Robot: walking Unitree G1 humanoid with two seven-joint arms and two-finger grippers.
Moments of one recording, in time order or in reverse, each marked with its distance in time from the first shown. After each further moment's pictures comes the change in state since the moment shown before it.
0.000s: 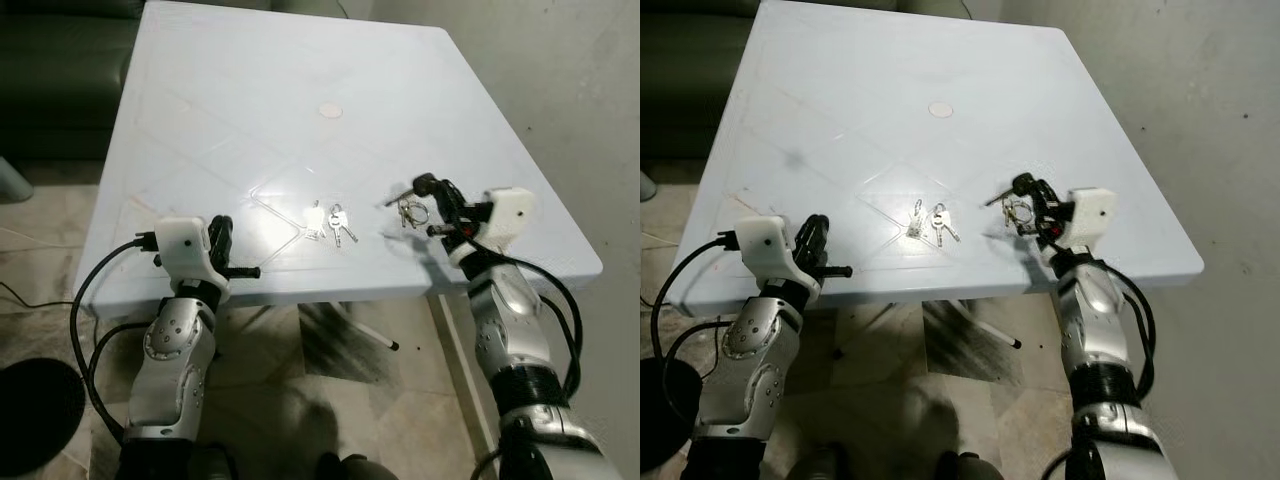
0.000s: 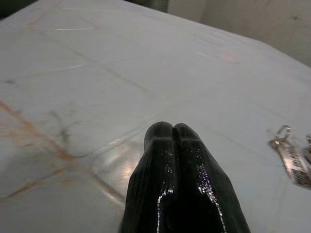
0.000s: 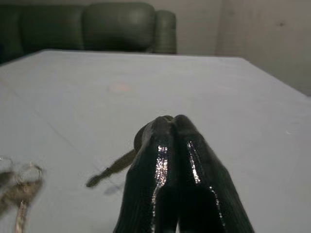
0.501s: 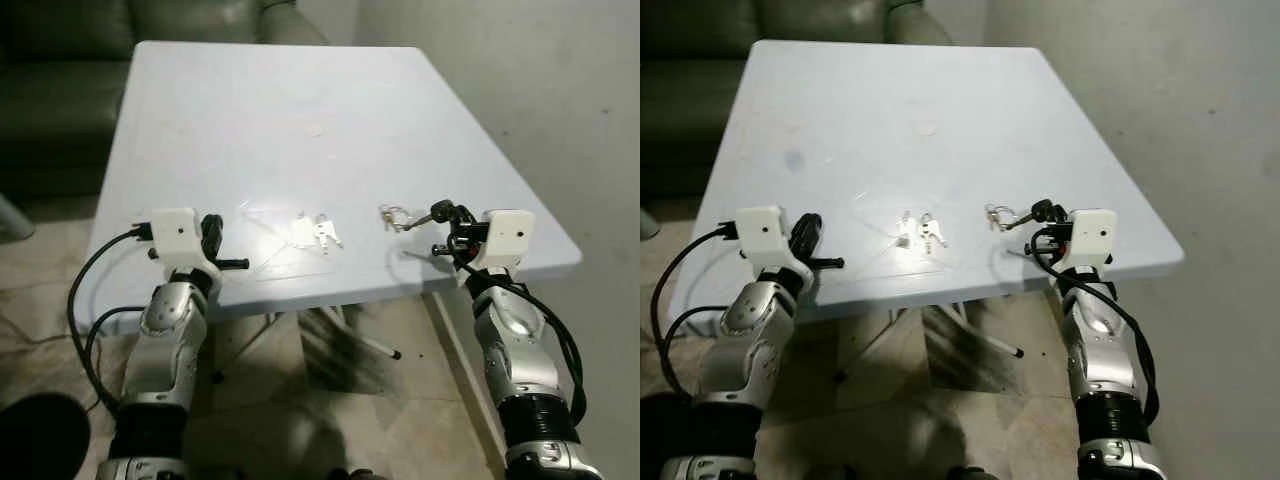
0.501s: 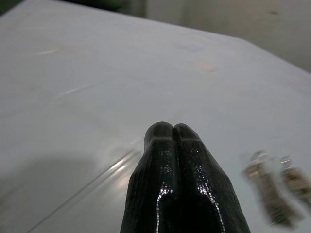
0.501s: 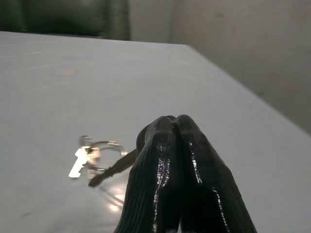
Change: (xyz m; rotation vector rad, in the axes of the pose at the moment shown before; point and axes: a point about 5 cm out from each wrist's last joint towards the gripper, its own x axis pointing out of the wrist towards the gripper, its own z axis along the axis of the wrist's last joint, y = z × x) left arm 0.028 0.006 0.001 0.022 0.052 0.007; right arm -0.007 0.002 -0.007 -0.102 0.118 -0.118
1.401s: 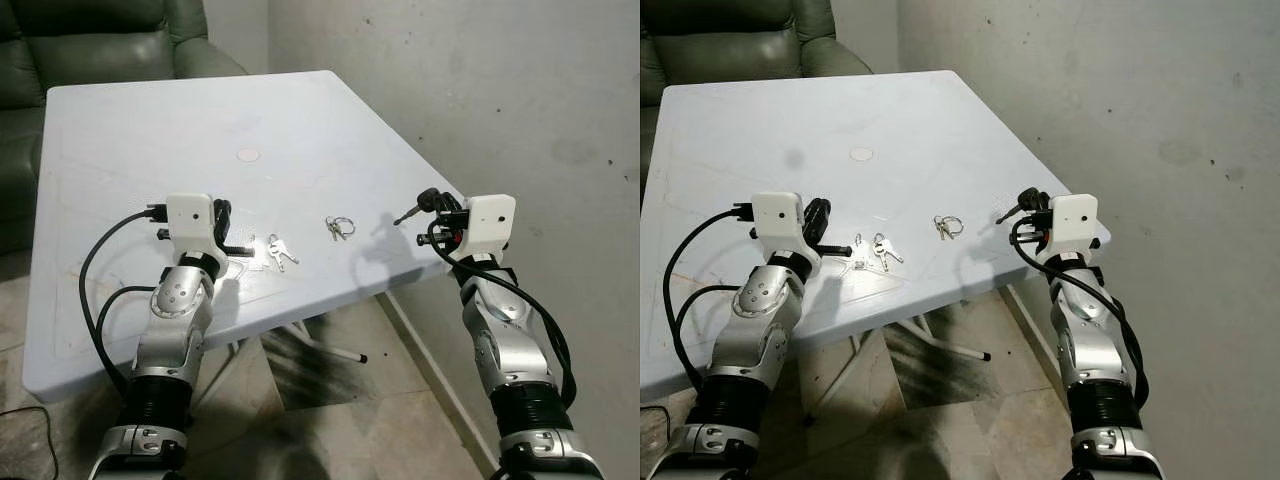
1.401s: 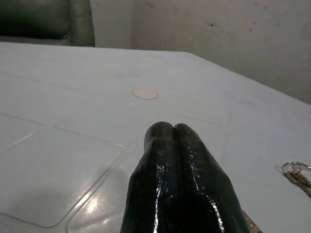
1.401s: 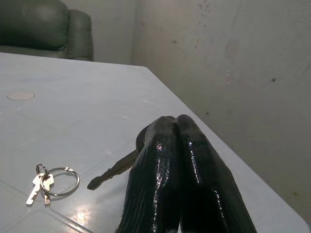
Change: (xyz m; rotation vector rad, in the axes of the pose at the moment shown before) left arm 0.011 0.002 -0.001 0.073 -0.034 -0.021; right arm 0.010 0.014 0.012 -0.041 -0.024 0.041
